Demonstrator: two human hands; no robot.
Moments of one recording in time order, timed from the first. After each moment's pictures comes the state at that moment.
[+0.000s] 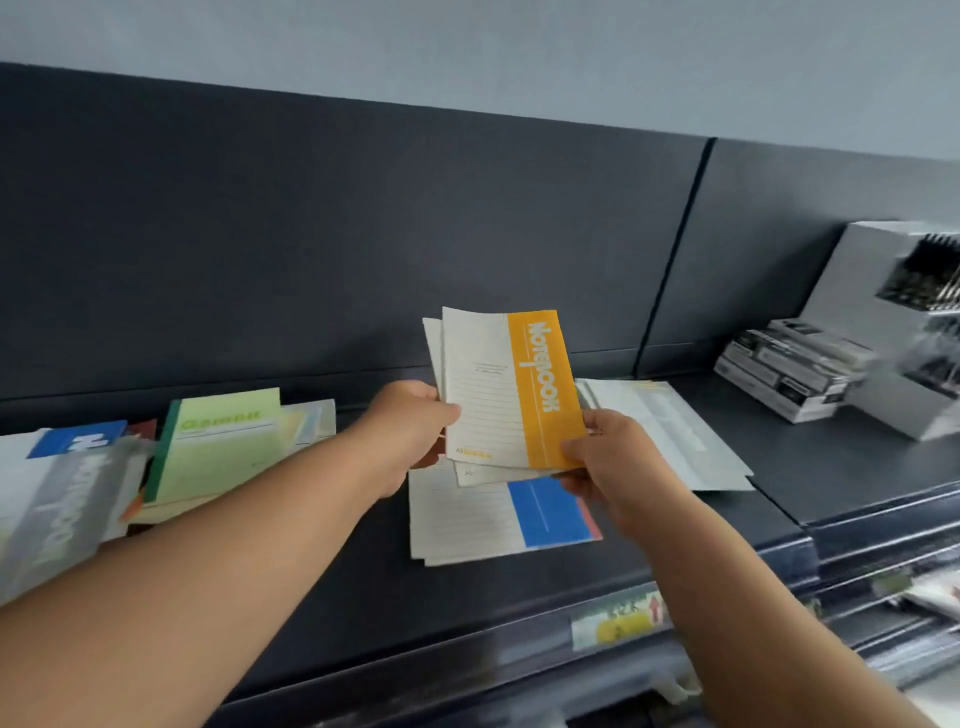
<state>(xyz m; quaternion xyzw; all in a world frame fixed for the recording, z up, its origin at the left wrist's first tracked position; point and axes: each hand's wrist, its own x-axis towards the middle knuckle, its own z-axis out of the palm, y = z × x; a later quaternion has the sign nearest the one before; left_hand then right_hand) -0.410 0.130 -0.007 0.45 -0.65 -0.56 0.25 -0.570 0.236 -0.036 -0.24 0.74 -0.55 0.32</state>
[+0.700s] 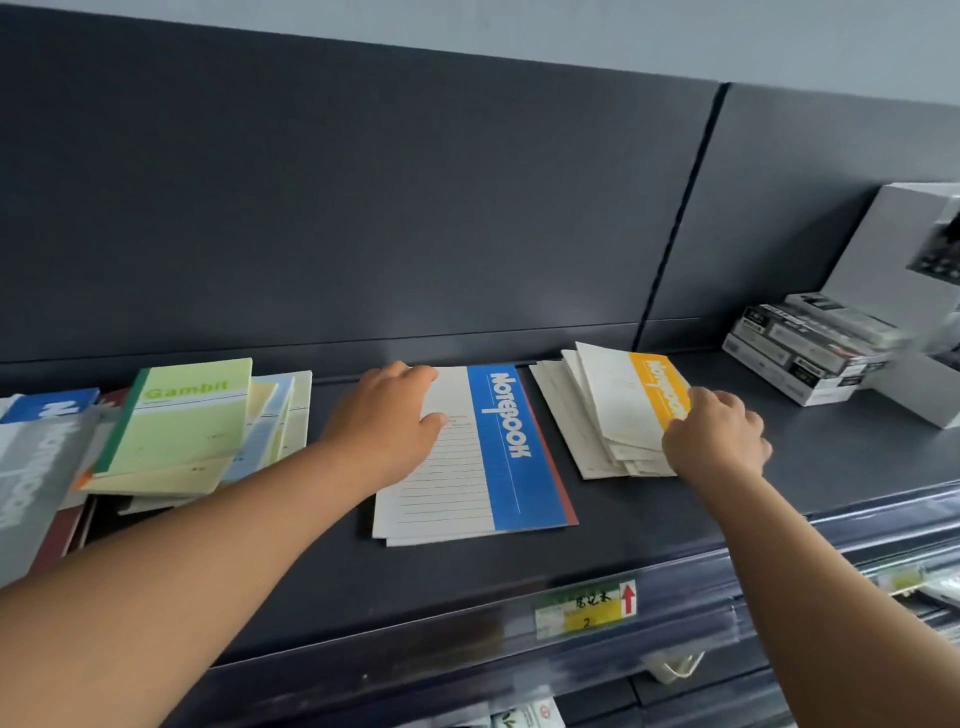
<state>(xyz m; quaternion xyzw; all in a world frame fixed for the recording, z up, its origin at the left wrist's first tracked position) -0.427 0.130 -0.040 0.43 -0.89 -0.10 0.15 -0.684 0.268 -0.059 -0.25 0.95 -0.17 0.01</state>
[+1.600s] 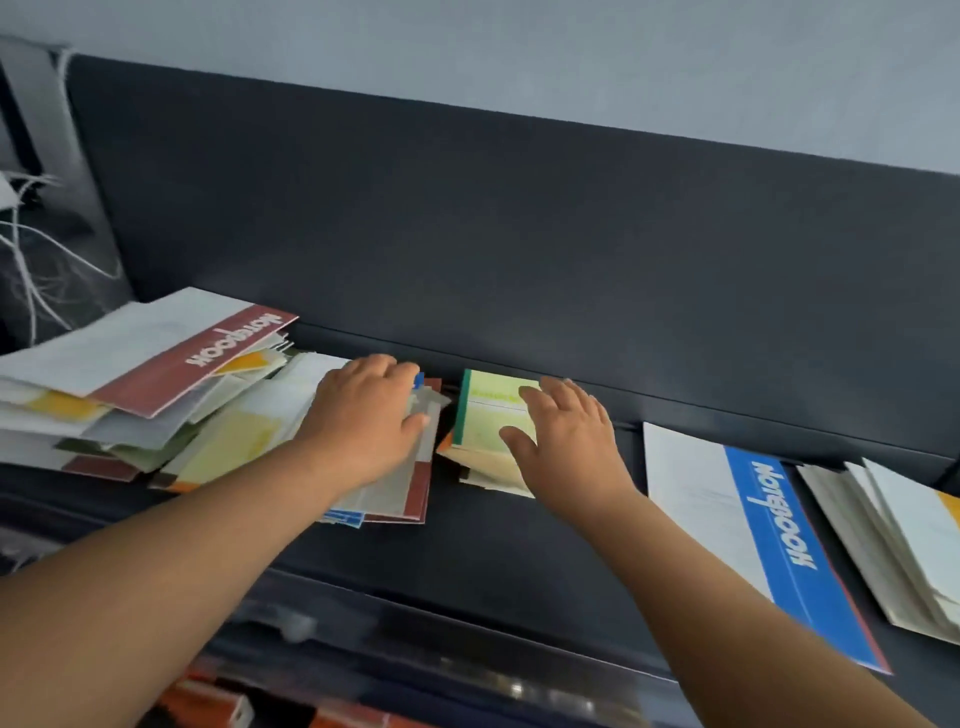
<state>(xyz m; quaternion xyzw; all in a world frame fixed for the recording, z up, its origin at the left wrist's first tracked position) -0.158 0.092 -0.016 0.60 -0.78 0.04 0.14 -0.355 0.125 -0.028 -0.72 0.67 -0.15 -0.02</state>
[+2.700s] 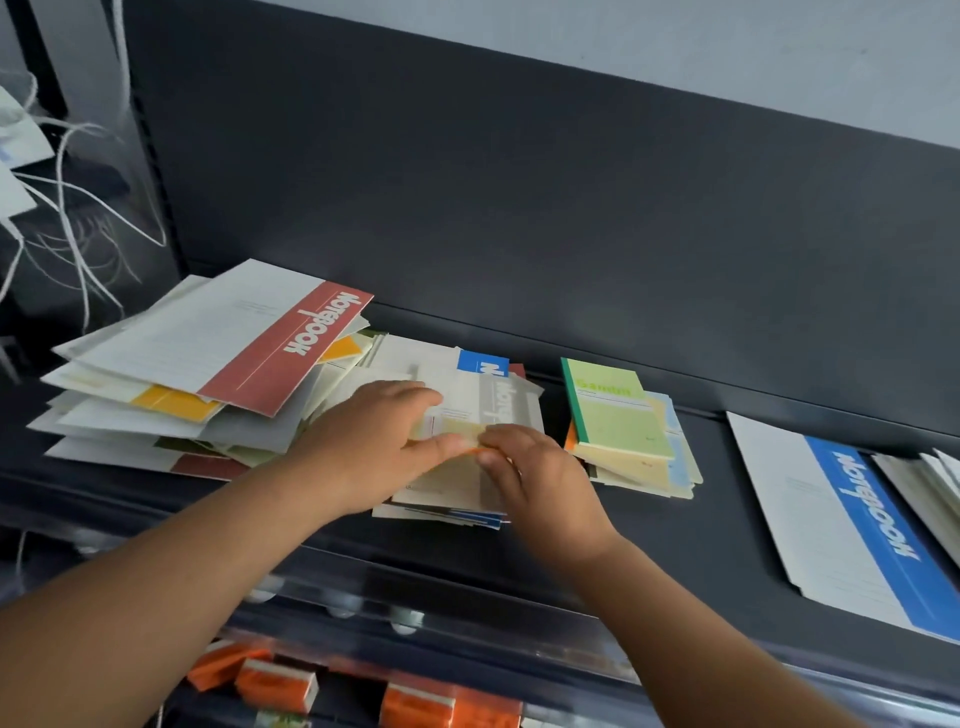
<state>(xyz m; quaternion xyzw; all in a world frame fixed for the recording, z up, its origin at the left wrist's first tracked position) -0.023 0.081 -0.032 0.54 -0.82 -0.14 0.14 -0.207 0.120 -0.065 -0.75 0.60 -0.26 0.10</state>
